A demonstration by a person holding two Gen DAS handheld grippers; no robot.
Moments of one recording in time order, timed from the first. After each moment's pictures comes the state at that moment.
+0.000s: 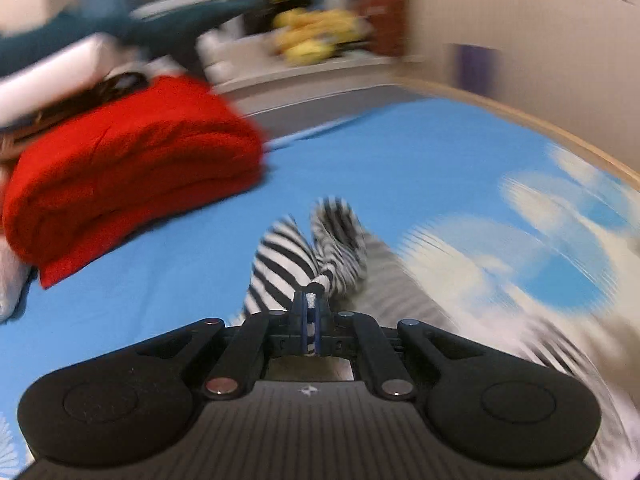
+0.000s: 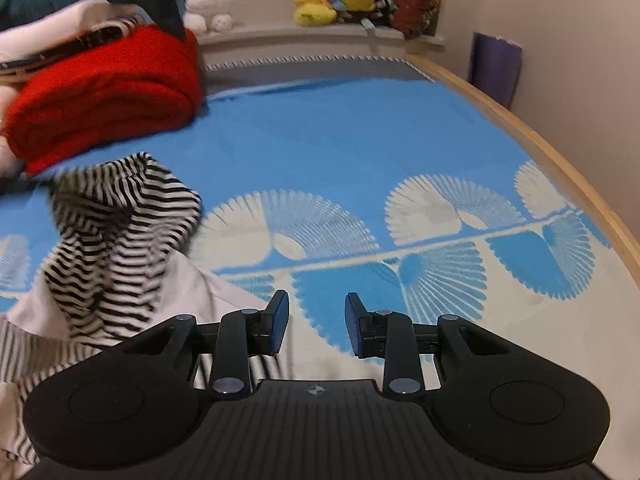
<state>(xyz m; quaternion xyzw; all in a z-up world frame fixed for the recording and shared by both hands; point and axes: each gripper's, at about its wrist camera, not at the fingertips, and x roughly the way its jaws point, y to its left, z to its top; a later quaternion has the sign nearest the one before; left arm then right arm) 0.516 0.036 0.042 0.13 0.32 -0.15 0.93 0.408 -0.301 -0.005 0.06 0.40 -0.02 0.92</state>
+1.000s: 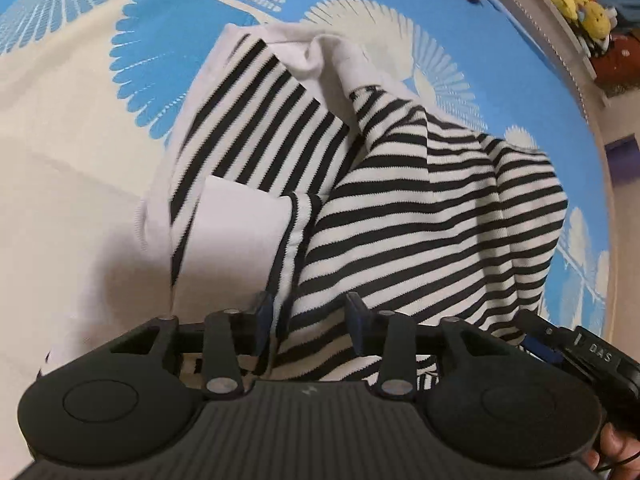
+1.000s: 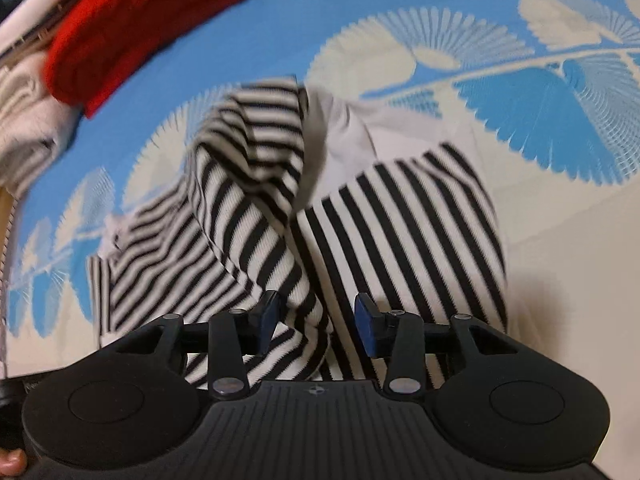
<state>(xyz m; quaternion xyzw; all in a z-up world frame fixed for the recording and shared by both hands) 0.418 0.130 -0.079 -0.28 0.59 0.06 0.75 0.417 -0.206 -0.094 0.21 0.56 0.09 0.79</state>
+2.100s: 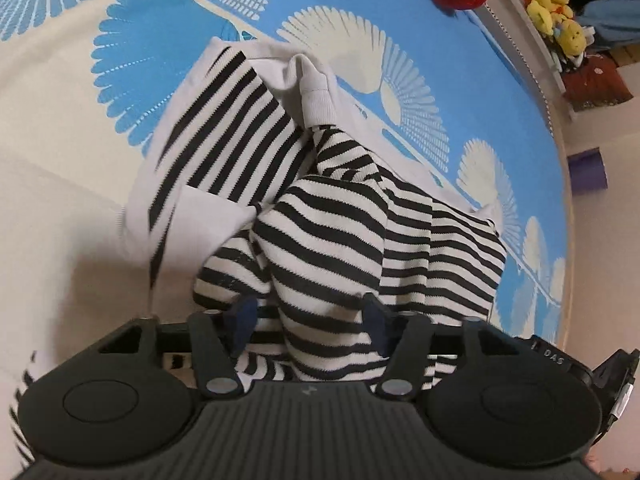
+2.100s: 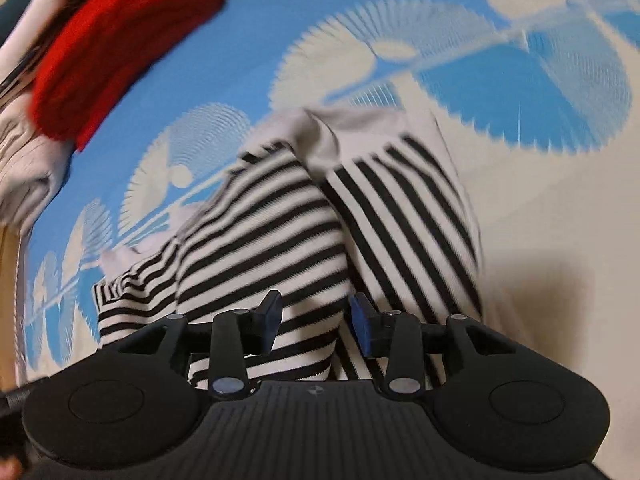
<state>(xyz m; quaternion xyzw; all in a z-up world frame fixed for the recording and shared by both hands) 0.416 0.141 -0.065 -0.34 0.58 0.01 0.75 0.398 -0.237 -0.093 0.28 0.57 0.06 0.77</state>
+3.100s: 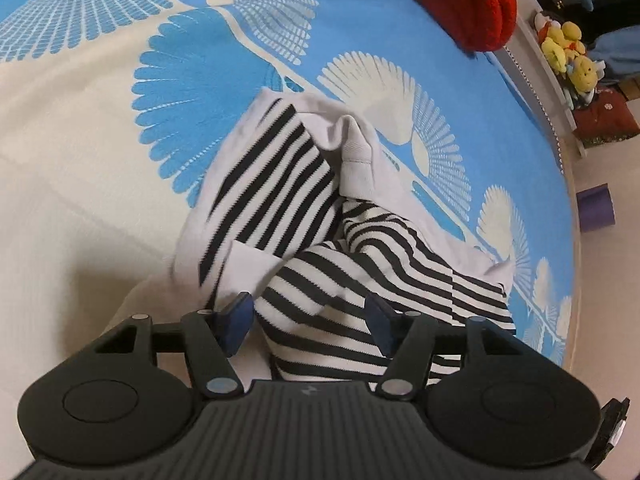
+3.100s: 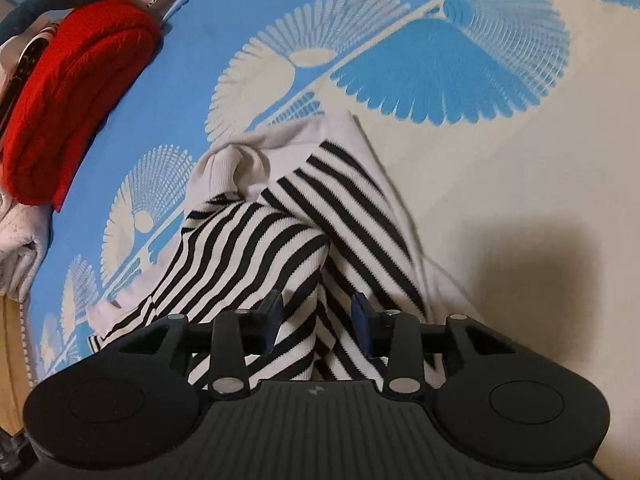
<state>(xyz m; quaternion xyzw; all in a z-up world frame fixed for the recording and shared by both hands) 0.413 0.170 -0.074 -0.34 0.54 0.05 0.77 0.396 -0.267 -0.109 0.35 0.56 0.00 0.75</state>
